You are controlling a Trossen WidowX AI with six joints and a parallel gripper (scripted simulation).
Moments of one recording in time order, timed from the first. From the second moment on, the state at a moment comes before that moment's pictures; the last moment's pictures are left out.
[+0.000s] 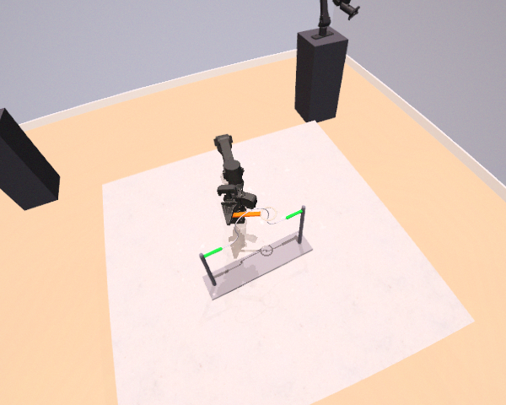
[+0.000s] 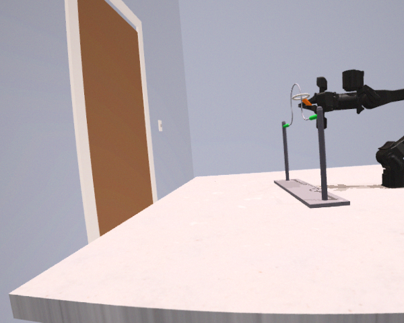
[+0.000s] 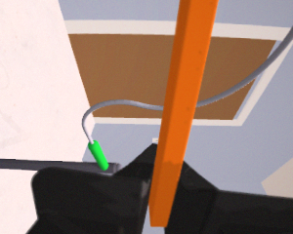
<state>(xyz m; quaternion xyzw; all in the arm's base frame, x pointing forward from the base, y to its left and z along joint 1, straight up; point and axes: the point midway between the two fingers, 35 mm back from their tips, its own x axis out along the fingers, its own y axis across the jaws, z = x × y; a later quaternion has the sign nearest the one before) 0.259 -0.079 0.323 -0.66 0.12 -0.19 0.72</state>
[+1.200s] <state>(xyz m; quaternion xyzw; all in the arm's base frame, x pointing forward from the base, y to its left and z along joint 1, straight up) 0.260 -0.084 0.308 -0.72 0.10 -0.21 0.66</state>
